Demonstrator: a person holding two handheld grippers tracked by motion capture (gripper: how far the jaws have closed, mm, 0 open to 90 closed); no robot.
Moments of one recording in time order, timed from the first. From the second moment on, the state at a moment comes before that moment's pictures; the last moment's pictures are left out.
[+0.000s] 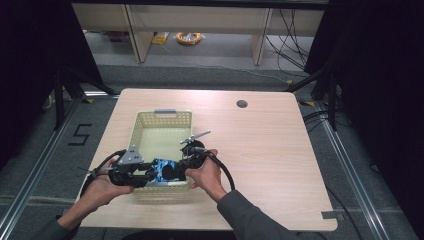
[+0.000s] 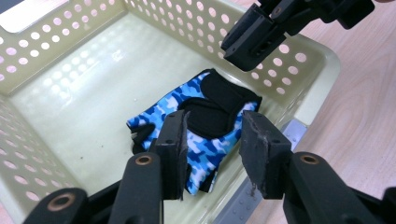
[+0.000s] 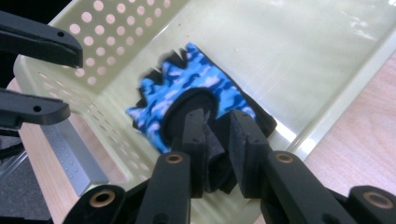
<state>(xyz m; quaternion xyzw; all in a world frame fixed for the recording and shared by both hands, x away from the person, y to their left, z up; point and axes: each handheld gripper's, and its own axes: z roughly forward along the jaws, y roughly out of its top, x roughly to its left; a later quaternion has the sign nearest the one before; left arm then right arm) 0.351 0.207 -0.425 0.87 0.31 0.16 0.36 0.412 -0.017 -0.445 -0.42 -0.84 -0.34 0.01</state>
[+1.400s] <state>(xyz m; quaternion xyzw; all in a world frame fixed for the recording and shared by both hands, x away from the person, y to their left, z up) 0.319 0.173 -0.415 0.83 0.33 0.11 0.43 0.393 -0.094 -0.412 -0.38 -0.80 -0.46 -0.02</state>
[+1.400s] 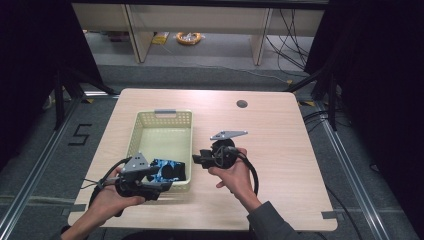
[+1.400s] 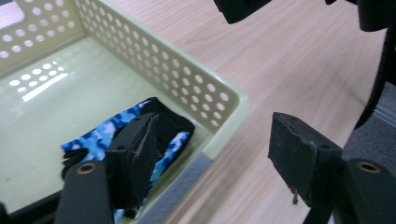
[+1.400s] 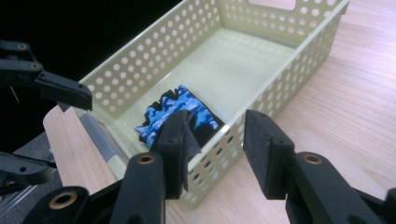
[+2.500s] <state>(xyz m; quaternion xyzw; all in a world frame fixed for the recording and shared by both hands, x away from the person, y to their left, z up) 0.285 0.137 -0.440 0.83 0.30 0.07 0.46 0.361 -0.161 -0.431 -0.41 -0.77 -0.49 -0.03</state>
